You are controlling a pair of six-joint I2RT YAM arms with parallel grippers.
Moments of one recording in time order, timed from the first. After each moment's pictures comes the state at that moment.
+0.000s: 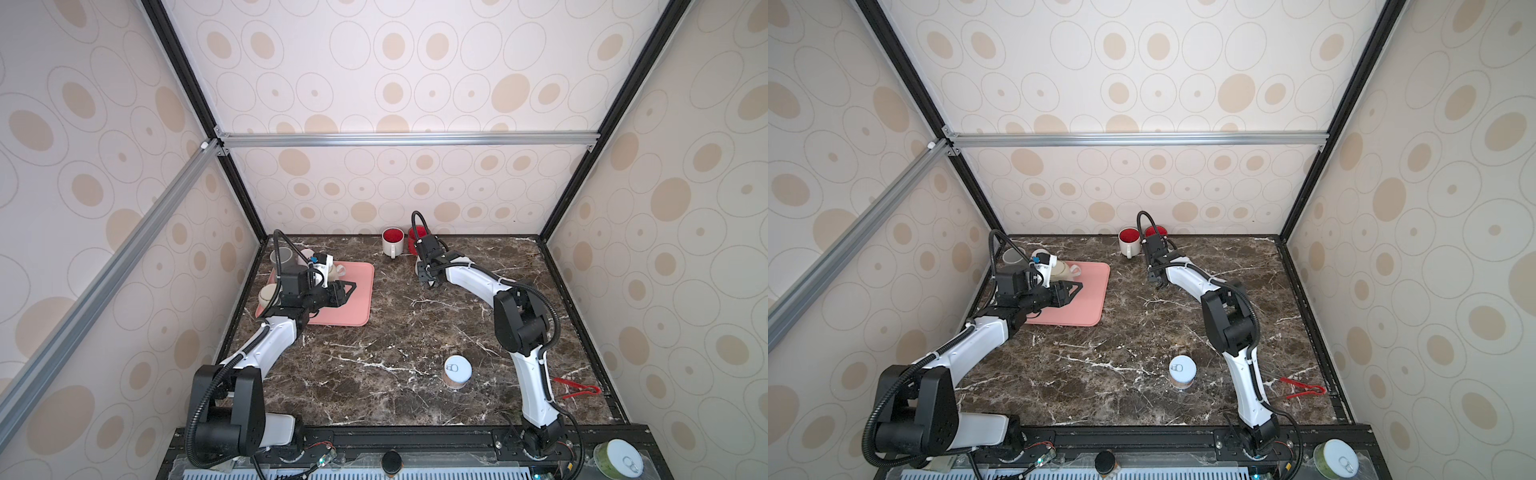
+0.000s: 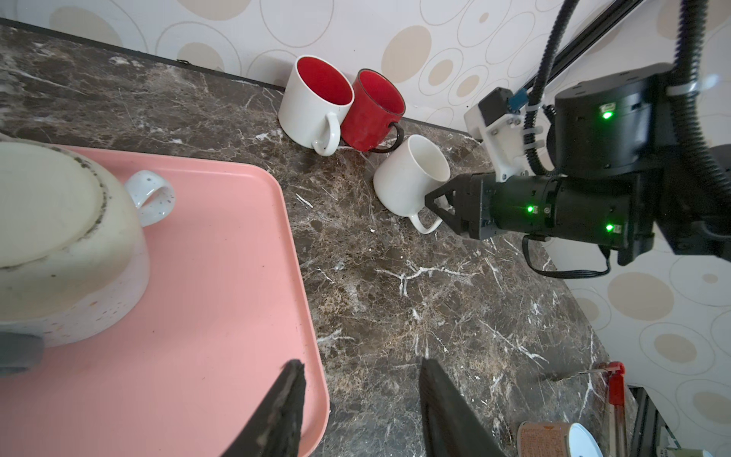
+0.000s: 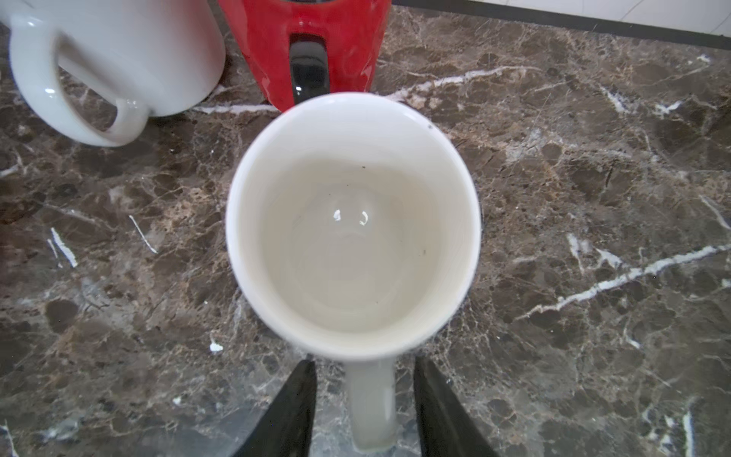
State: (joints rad) left arm -0.07 1.36 0.79 0.04 0.58 -0.27; right arm 0.51 2.22 1.82 -0.60 0.36 0.36
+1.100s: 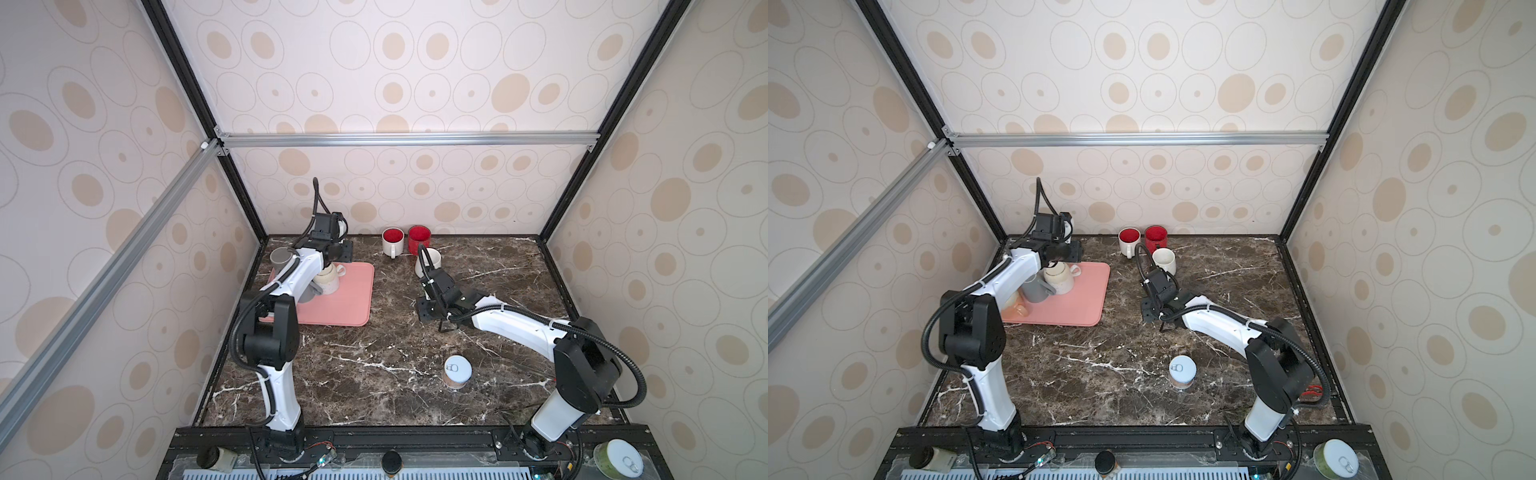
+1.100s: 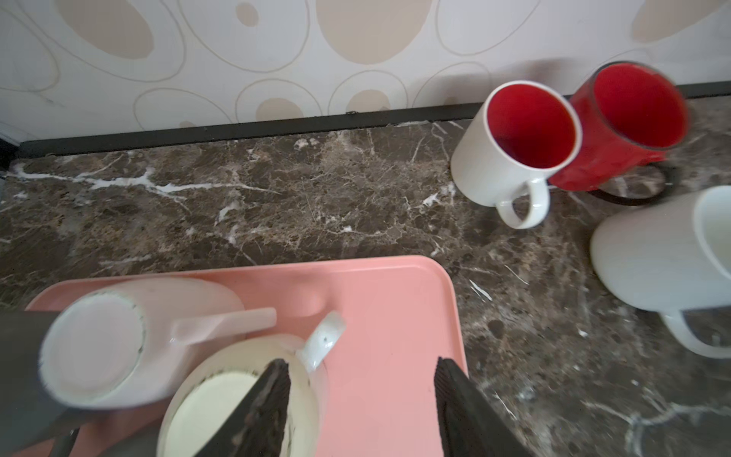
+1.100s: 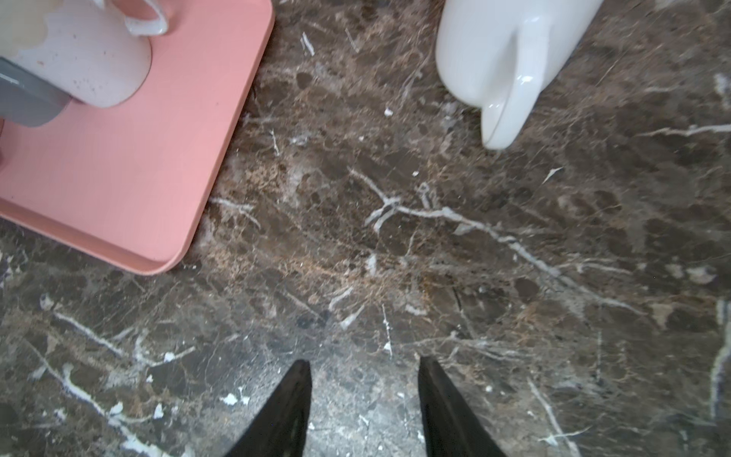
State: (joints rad) left arm -0.18 2.00 1.69 -0.50 -0.02 -0.05; right arm 0.73 1.66 1.16 -0.42 0.15 0.45
